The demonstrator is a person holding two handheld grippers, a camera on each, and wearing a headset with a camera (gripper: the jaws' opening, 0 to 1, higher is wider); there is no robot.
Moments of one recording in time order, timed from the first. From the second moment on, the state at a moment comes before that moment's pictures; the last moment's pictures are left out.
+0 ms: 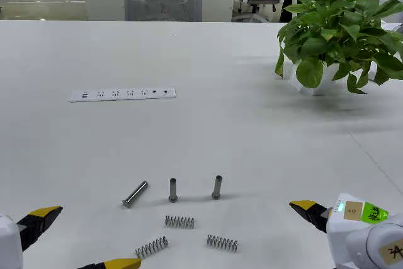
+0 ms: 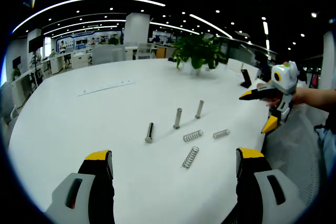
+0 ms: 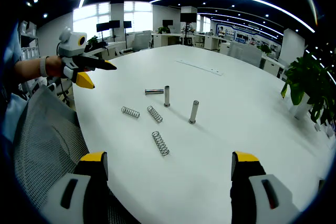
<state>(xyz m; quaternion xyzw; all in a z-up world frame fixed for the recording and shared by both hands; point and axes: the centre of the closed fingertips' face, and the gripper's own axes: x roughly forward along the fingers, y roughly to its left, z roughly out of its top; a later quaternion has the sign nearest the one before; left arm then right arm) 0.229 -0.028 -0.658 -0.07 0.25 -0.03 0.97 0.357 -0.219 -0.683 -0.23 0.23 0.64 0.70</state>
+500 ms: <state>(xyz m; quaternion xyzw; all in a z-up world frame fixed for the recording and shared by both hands) 0.219 -0.025 -0.665 -0.08 0.26 0.00 0.96 0.361 -0.218 -0.685 -0.23 0.23 0.64 0.70</state>
